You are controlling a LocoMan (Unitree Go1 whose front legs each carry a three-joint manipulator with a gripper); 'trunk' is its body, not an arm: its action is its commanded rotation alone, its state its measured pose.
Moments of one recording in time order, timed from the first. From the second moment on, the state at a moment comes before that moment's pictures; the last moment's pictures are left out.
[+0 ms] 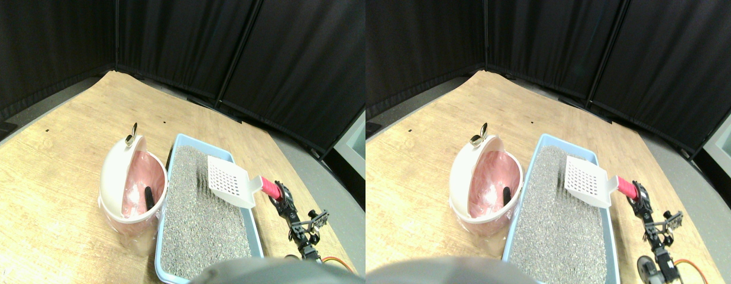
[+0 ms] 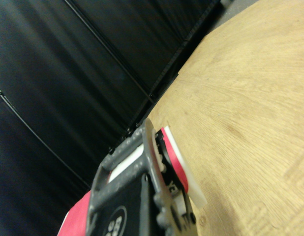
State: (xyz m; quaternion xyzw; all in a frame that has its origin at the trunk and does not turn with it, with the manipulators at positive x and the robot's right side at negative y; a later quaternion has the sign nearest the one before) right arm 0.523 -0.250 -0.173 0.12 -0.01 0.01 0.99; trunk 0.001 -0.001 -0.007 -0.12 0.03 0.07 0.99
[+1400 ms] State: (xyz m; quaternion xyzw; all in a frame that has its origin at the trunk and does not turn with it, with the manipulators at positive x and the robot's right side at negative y) right arm 0.503 -0.249 -0.226 0.18 0.20 -0.02 0.96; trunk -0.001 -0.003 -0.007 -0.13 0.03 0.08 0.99
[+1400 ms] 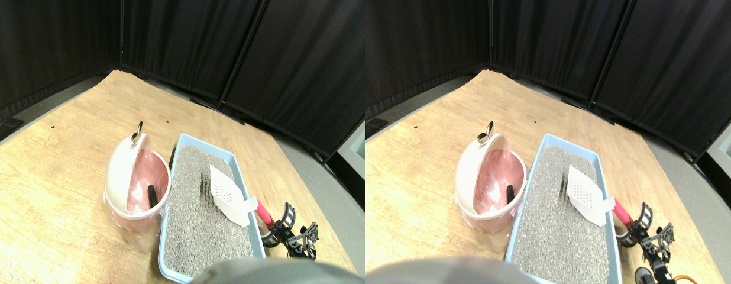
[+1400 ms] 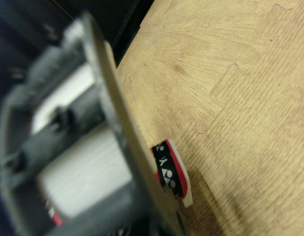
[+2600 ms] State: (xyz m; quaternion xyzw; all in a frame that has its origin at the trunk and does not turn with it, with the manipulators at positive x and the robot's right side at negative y) right arm 0.422 -0.271 -0.136 0.17 0.09 0.07 0.98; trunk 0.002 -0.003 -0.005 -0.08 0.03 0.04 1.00
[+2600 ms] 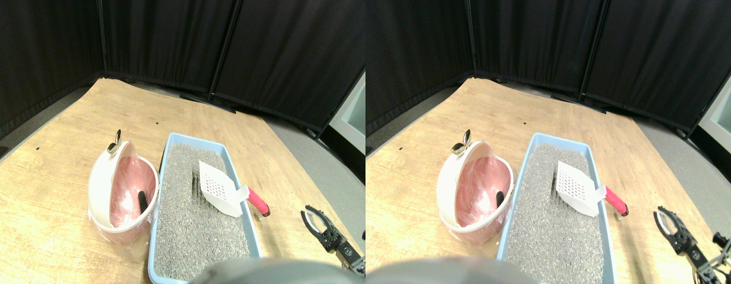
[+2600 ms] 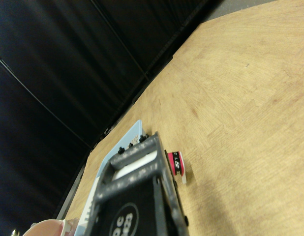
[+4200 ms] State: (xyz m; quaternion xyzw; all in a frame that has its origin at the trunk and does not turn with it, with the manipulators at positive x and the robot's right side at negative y) right arm 0.421 -0.234 -0.146 0.16 0.07 0.08 0.98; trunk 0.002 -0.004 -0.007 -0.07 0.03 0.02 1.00
